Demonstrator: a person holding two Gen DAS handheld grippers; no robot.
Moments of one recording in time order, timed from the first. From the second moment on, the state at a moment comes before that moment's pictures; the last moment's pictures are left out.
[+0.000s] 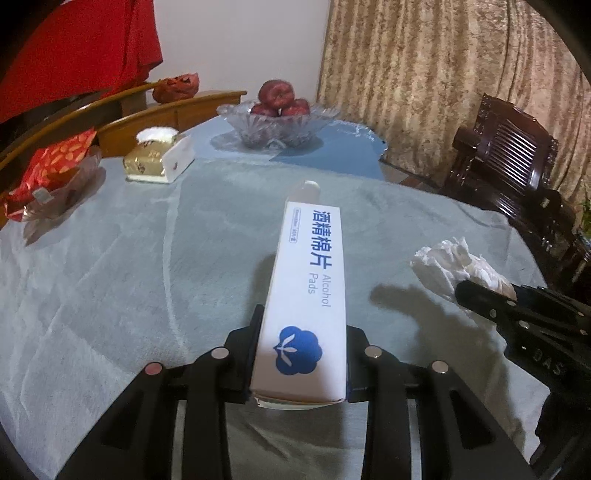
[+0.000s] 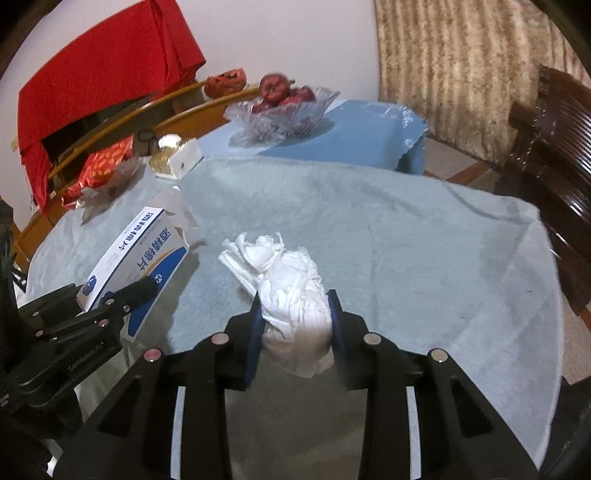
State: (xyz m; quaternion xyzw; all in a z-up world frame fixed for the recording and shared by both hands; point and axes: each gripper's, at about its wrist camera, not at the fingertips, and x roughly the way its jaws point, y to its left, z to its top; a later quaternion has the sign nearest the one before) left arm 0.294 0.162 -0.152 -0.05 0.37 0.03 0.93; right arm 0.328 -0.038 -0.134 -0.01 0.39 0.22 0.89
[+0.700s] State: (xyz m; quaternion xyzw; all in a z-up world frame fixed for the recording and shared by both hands) left arm 0.227 0.066 -0.083 -0.04 0.35 -0.05 0.94; right arm 0.229 -0.138 -0.058 0.03 0.33 0.17 0.93
